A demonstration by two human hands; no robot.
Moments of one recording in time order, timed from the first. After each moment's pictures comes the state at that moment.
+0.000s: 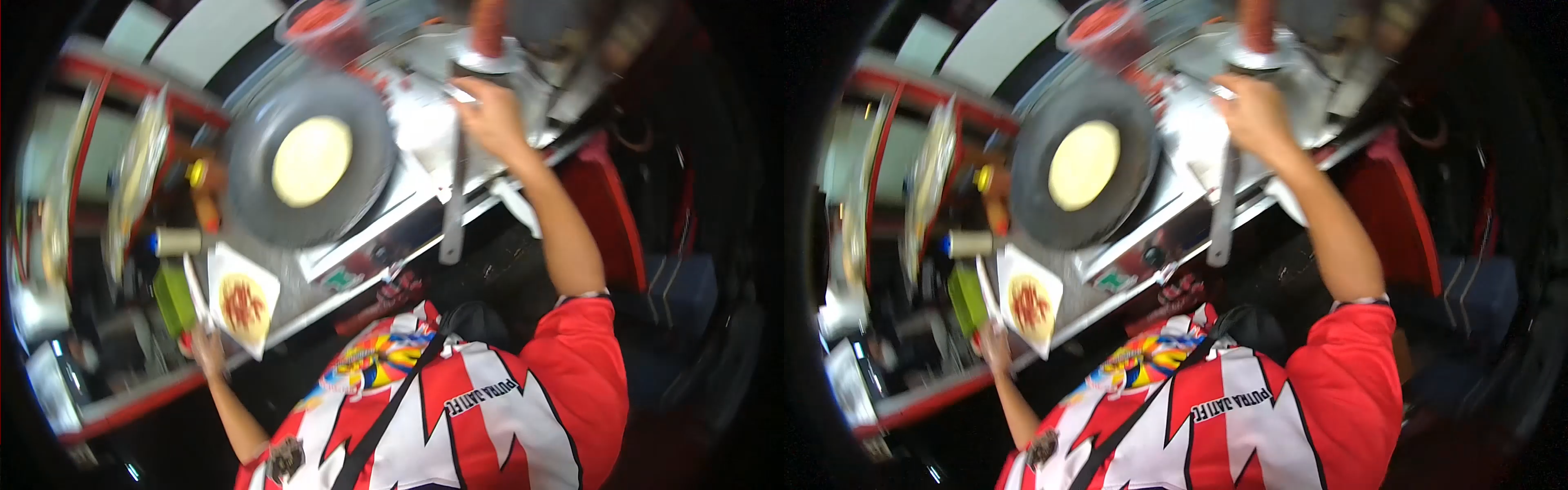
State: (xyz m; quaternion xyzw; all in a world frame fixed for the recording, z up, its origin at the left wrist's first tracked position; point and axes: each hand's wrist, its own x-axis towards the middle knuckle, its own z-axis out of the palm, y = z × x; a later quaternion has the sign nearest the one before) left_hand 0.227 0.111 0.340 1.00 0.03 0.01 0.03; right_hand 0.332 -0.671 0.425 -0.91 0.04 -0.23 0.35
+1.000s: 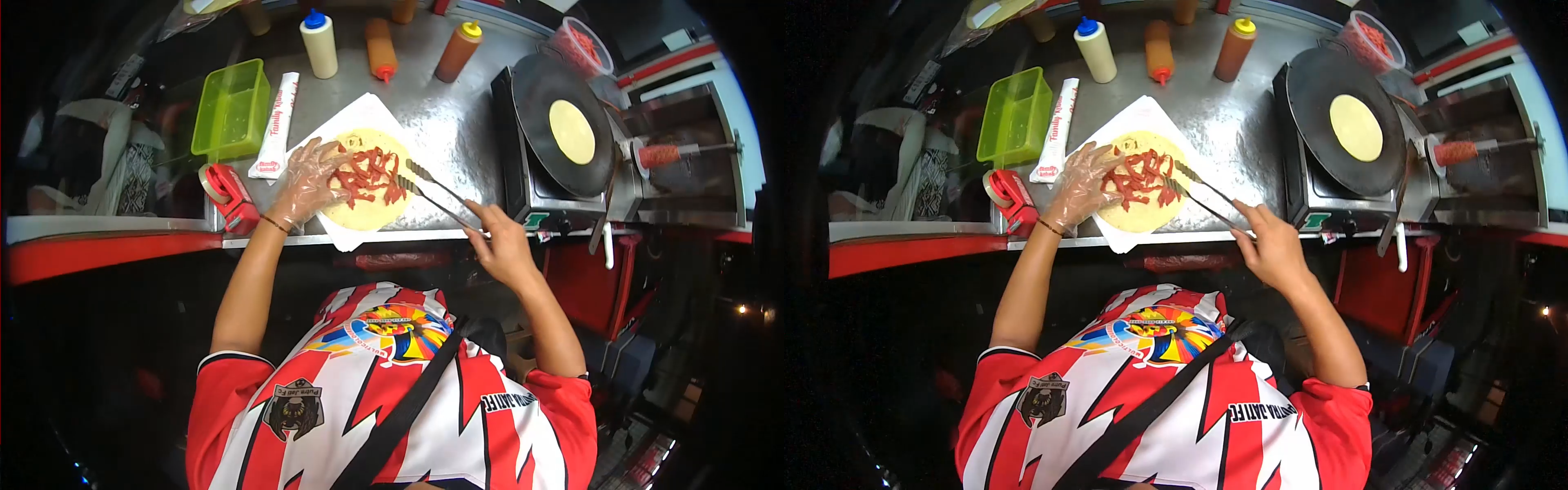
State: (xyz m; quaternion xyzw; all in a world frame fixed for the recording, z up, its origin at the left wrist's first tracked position) left_hand 0.269 0.167 0.259 0.95 -0.21 -0.03 0.23; right_hand 0.193 -0.204 0.391 -0.96 -0.18 0.05 0.22
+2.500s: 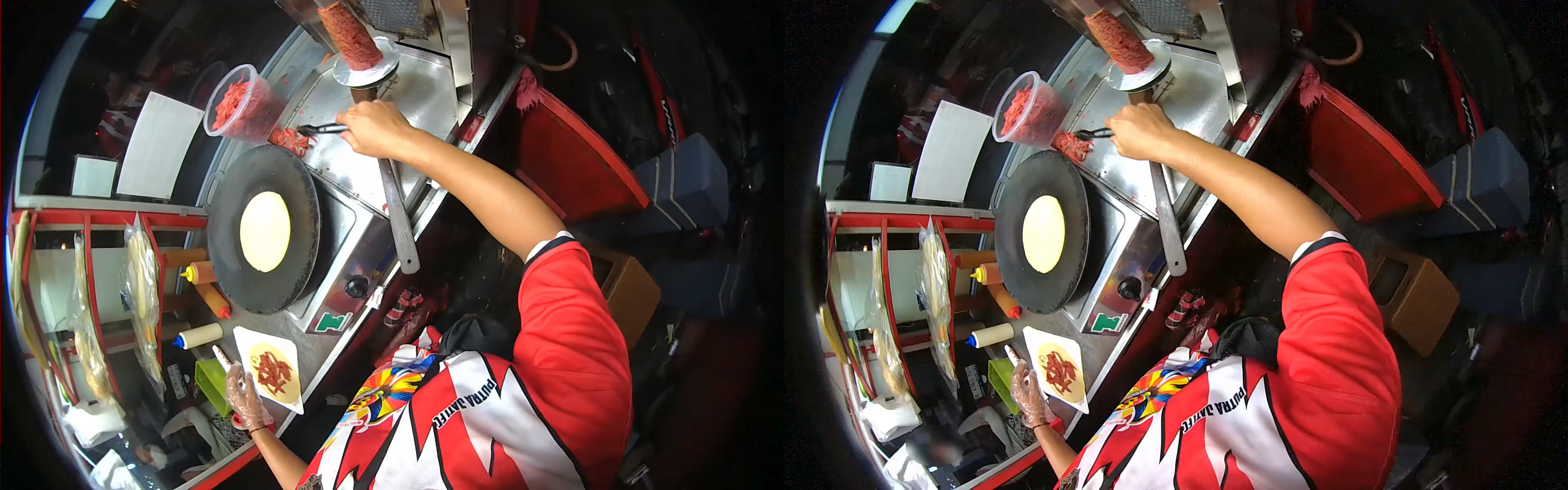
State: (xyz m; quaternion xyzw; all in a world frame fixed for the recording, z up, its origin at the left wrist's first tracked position) left_hand 0.271 -0.001 0.380 0.97 -0.12 0.04 0.22; right_hand 0.352 -0.675 0.396 -0.97 0.03 -0.16 0.20
